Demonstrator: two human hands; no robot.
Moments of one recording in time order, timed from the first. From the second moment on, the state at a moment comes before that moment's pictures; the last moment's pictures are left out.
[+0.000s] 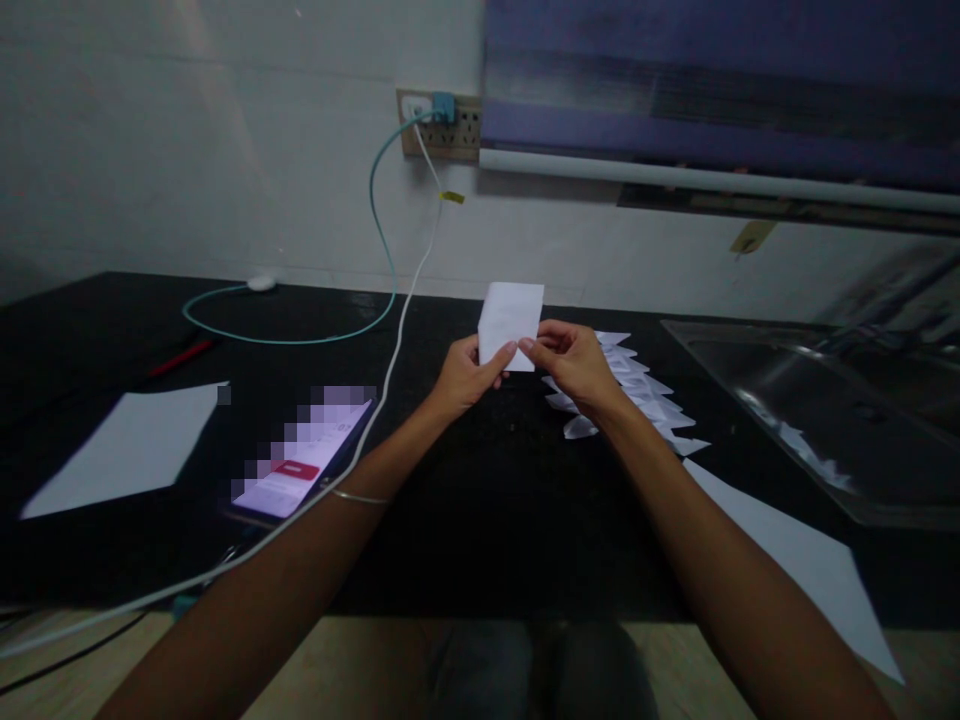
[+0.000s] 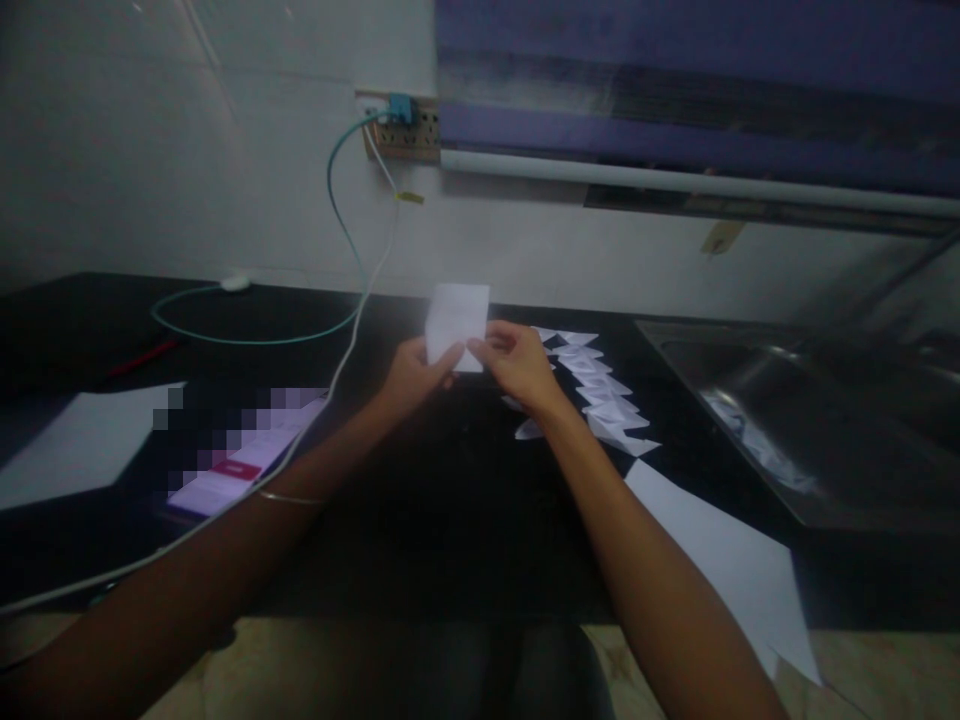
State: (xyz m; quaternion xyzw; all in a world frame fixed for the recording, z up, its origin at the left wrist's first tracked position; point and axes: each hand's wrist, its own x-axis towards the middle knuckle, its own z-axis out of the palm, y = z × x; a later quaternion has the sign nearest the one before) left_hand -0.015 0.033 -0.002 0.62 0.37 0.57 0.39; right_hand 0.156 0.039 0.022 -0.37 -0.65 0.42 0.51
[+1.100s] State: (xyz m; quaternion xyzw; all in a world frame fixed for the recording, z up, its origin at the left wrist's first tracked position) left_hand -0.022 0.041 -0.005 0.65 0.32 0.48 0.49; right_hand 0.166 0.044 0.027 -0.40 -0.63 0.38 0.55
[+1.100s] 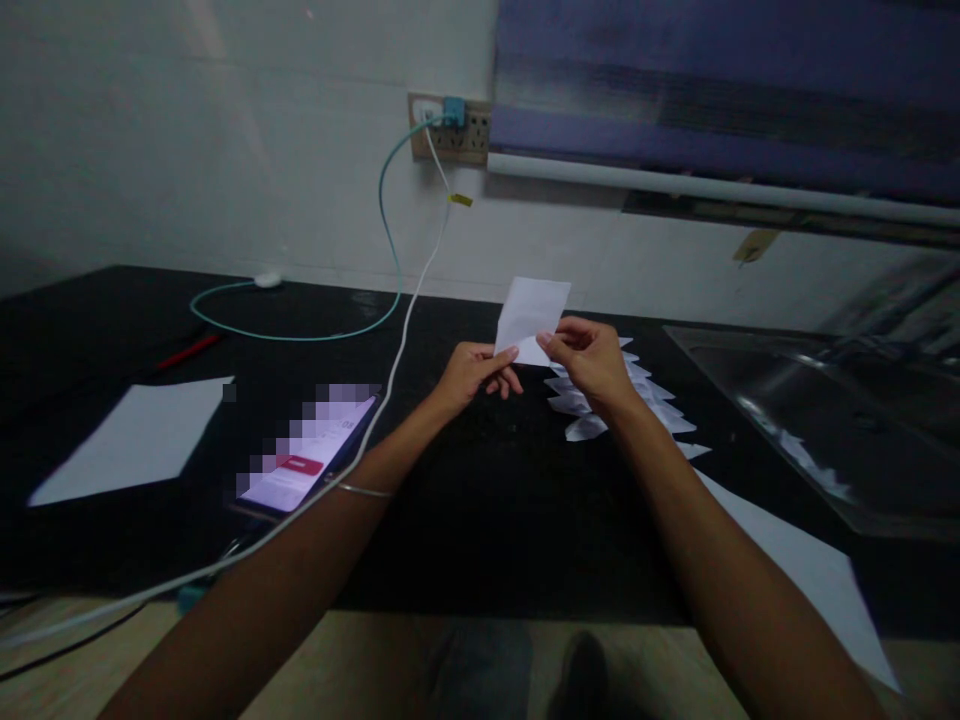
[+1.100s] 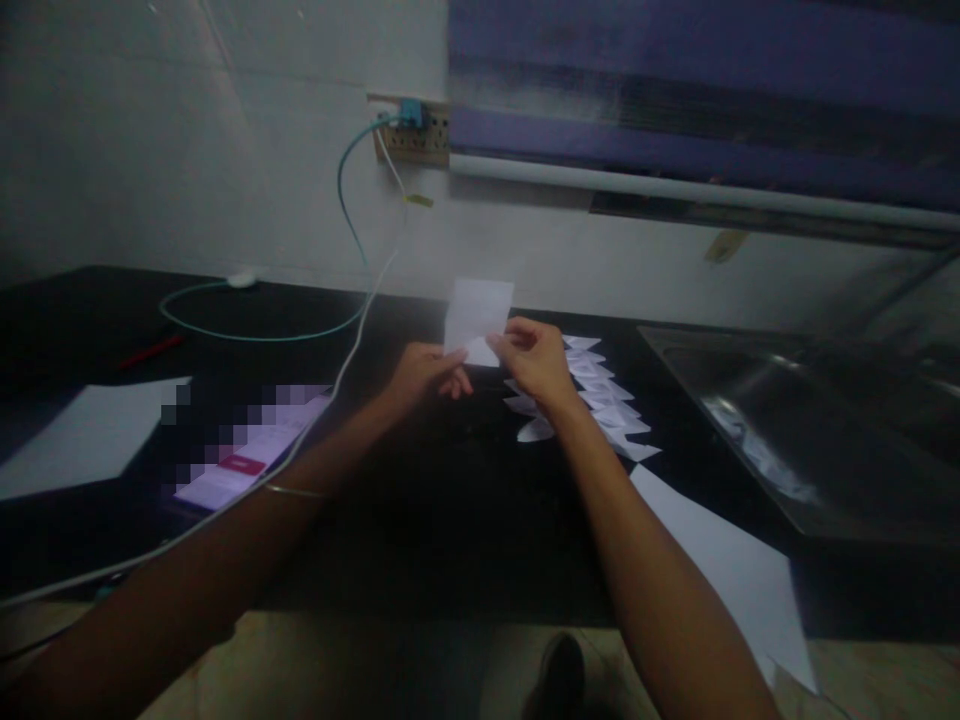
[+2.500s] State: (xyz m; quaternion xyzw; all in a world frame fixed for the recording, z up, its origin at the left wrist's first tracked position) left_hand -0.024 0.041 -0.012 0.69 0.37 0.48 0.40; right_hand 0.167 0.035 0.023 -0.41 -0.64 0.54 0.37
